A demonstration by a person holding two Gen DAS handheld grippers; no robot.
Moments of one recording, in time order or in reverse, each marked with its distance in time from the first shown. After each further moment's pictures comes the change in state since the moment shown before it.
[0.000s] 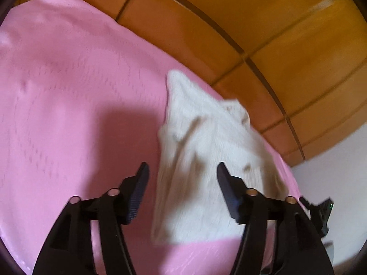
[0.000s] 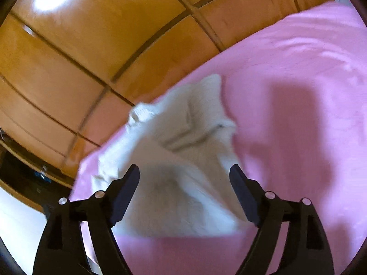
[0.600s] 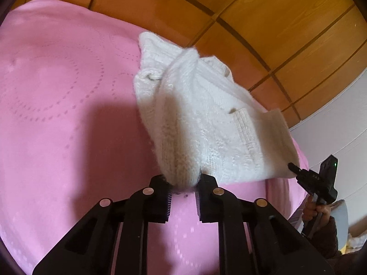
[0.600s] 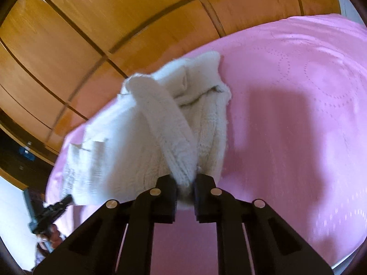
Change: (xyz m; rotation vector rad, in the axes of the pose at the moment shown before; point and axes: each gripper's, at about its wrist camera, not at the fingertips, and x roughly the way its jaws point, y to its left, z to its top) left arm -0.001 -0.022 -0.060 0.150 0.096 -0.041; right arm 0.002 0.016 -0.042 -0.076 0.044 -0.056
